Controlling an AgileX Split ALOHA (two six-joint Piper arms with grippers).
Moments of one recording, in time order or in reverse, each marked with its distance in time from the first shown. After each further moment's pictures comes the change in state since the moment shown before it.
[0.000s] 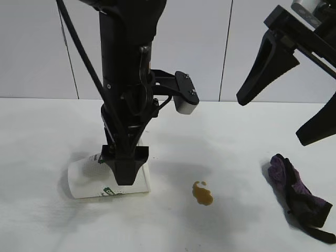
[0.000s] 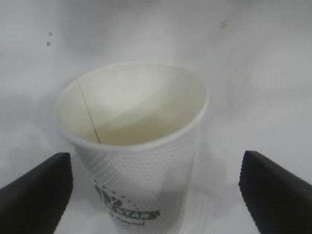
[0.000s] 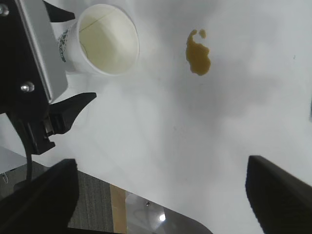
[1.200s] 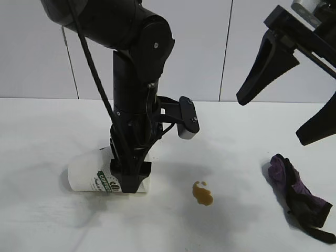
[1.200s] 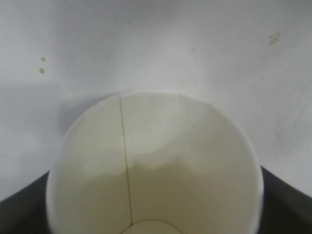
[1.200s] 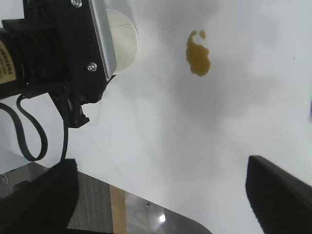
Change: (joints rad) left arm 0.004 0.032 -0.005 0.063 -0.048 0.004; right arm 0.000 0.000 0.000 -0.001 -0.003 0.000
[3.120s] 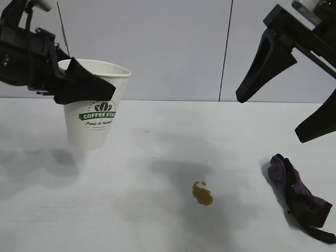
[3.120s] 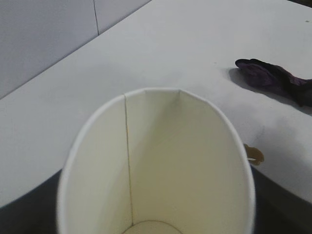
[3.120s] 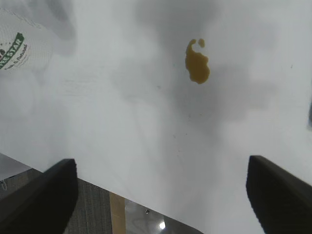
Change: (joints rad) left arm 0.662 -0.473 0.795 -1.909 -0.197 1.583; right arm 0.000 0.000 0.000 0.000 -0.030 0.000
